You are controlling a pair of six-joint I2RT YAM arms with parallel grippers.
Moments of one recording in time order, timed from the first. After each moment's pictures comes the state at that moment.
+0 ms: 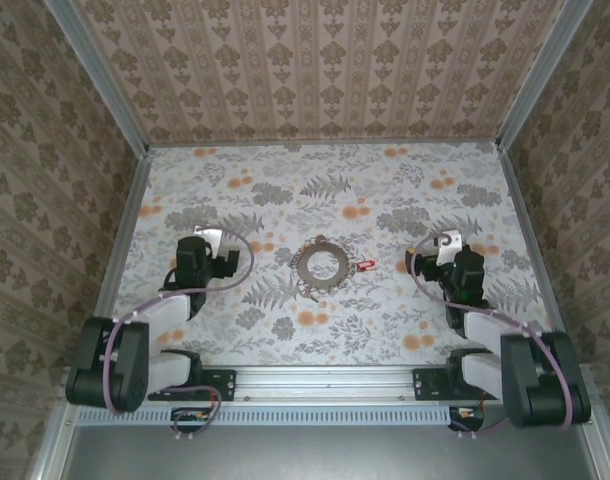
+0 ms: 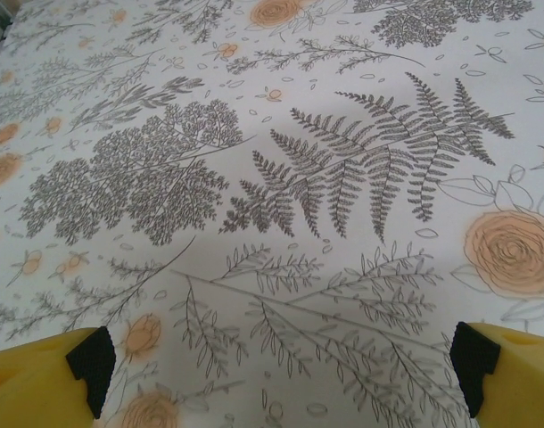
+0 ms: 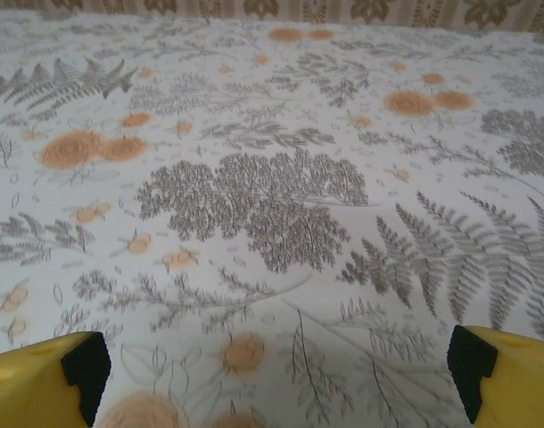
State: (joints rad) left arm -0.20 1.25 0.33 0.35 -0.11 0.17; right arm -0.02 1.18 0.15 0.66 -0.09 -0.04
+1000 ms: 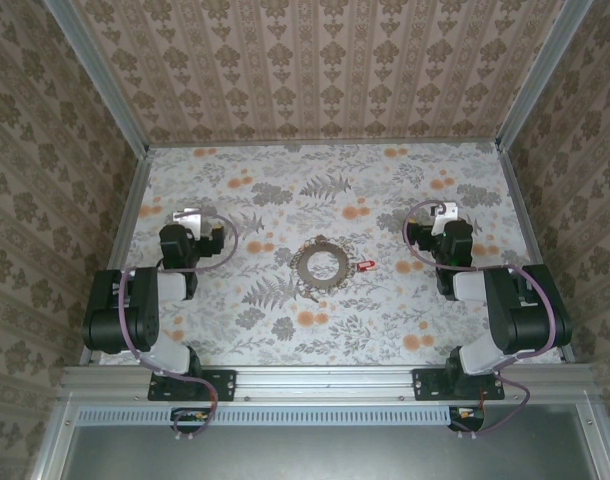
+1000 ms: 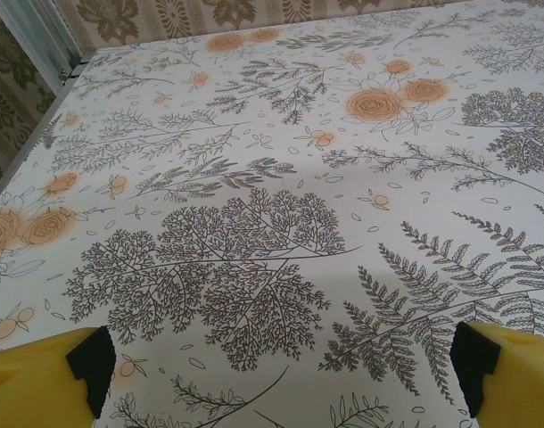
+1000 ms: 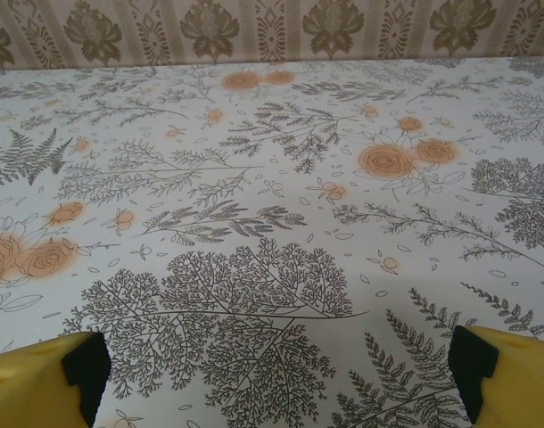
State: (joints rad) left arm -0.01 1.54 0.41 0.73 0.03 0.12; right arm 0.00 1.53 0.40 0.78 0.02 0.03
